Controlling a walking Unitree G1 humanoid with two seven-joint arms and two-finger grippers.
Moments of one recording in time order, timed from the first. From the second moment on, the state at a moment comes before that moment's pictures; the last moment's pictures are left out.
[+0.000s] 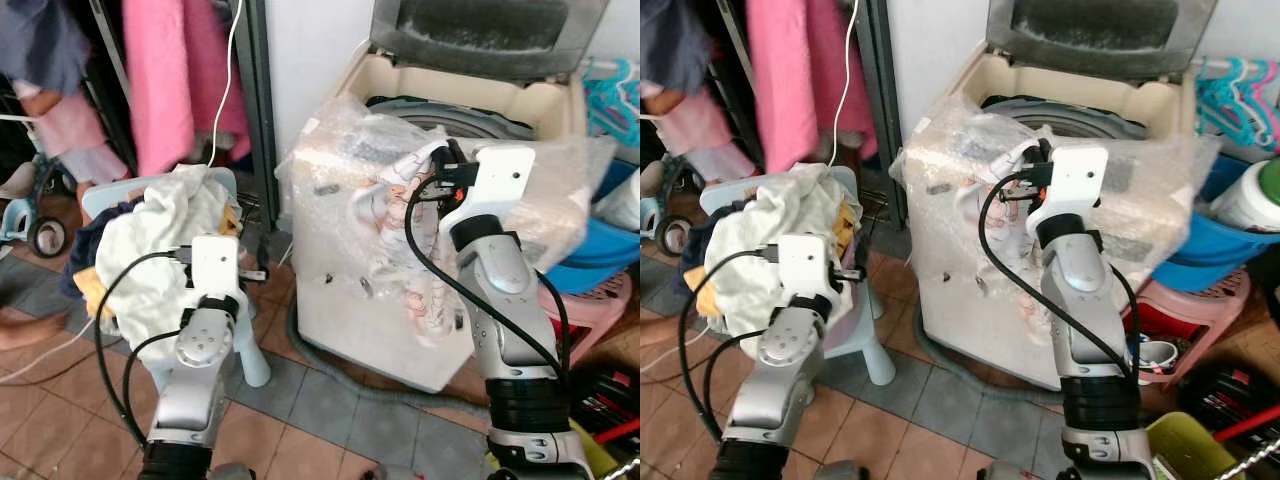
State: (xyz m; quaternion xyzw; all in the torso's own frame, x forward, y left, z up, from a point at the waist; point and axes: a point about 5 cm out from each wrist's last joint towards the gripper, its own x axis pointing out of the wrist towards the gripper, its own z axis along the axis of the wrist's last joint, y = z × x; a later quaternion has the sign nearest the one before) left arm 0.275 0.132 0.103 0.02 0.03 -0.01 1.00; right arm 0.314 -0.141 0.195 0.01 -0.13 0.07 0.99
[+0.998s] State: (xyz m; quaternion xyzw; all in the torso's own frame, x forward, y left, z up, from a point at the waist) left arm 0.269 0.134 0.106 0.01 0.02 -0.01 1.00; right arm 0.338 -0.155 0.203 -0.07 -0.13 0.11 0.98
